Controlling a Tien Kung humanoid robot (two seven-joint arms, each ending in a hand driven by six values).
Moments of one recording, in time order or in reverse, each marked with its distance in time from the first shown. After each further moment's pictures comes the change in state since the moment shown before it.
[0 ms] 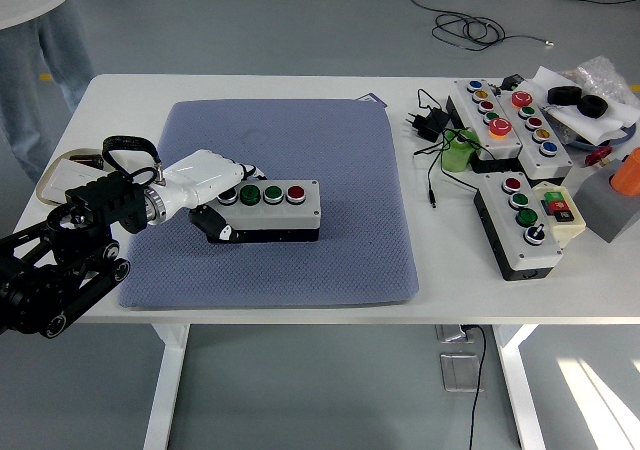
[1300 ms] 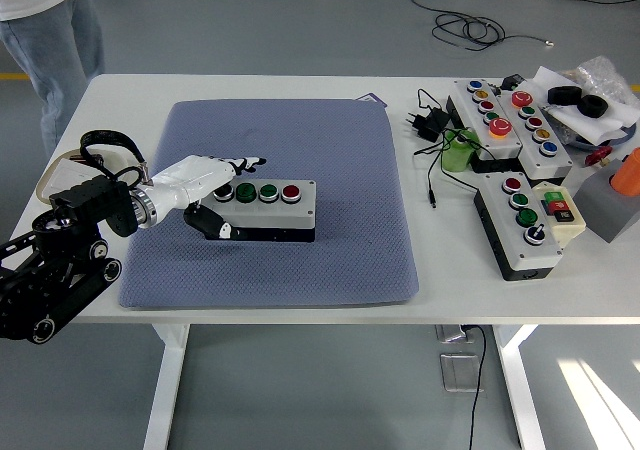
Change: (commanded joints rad) left arm 0.069 0.026 -0.111 -0.098 -0.149 -0.102 0.029; right arm -0.017 0.004 0.022 0.000 -0.026 -0.003 -0.006
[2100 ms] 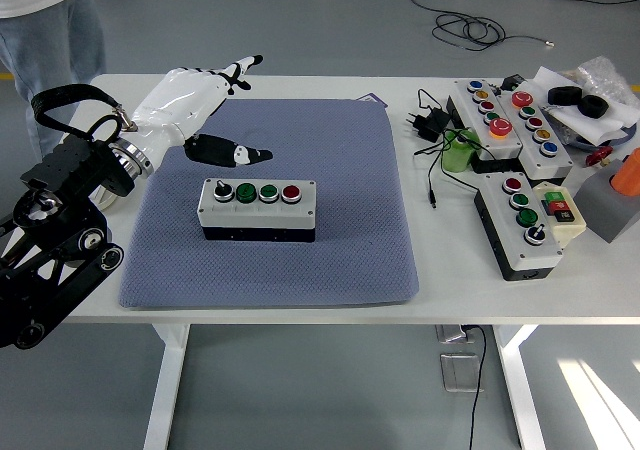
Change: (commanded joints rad) left arm 0.043 0.023 -0.147 -0.372 0.121 0.141 0.277; right arm 0.015 -0.001 0.000 0.000 0.006 0.003 0.007
